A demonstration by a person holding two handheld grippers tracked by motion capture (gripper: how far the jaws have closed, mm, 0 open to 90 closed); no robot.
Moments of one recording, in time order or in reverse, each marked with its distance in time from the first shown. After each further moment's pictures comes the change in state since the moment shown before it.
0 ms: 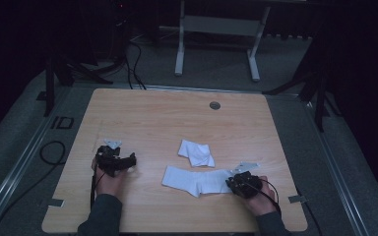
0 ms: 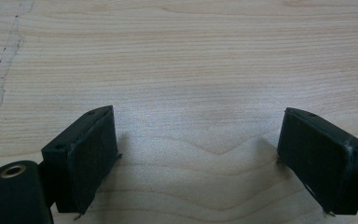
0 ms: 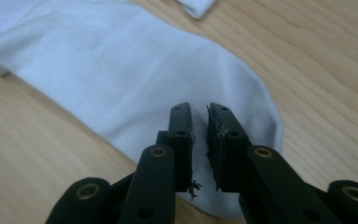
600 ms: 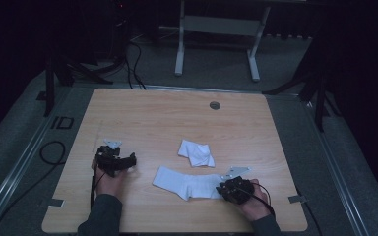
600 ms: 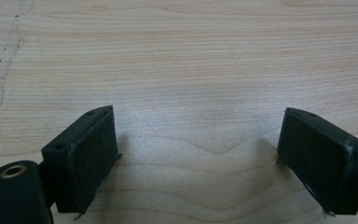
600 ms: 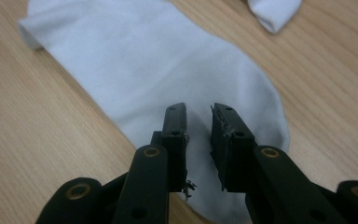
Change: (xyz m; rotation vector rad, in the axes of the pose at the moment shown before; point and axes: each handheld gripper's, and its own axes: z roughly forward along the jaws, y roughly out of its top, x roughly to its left) left arm 0.000 0.000 0.000 0.001 0.000 0.000; right arm 0.025 0.008 0.000 -0.004 0.094 -0.062
